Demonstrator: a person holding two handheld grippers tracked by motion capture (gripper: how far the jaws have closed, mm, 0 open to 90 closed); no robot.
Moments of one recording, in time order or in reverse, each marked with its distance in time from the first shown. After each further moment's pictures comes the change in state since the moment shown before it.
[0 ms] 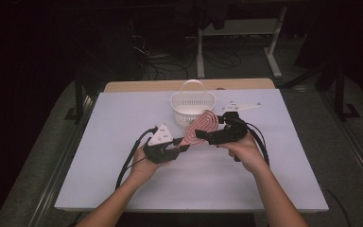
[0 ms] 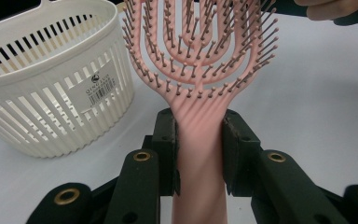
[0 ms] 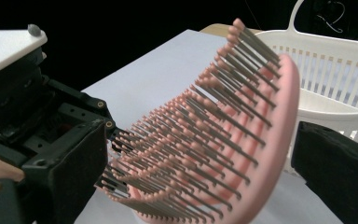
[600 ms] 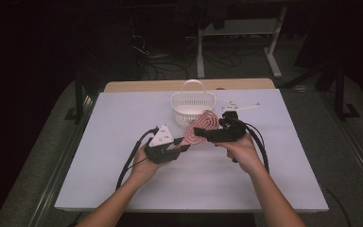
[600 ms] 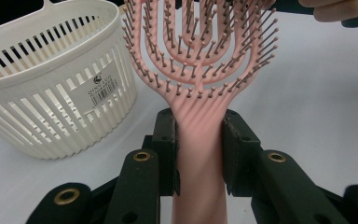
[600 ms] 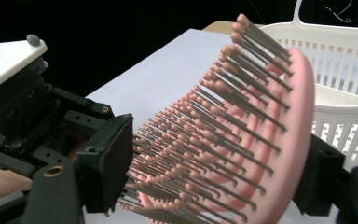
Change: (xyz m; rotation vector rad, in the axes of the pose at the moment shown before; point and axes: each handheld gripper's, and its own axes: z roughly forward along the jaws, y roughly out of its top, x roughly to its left) left arm -0.001 -0.001 0.002 -0.005 0.017 0.014; right arm -0.001 -0.002 0.004 0.001 0.020 0.053
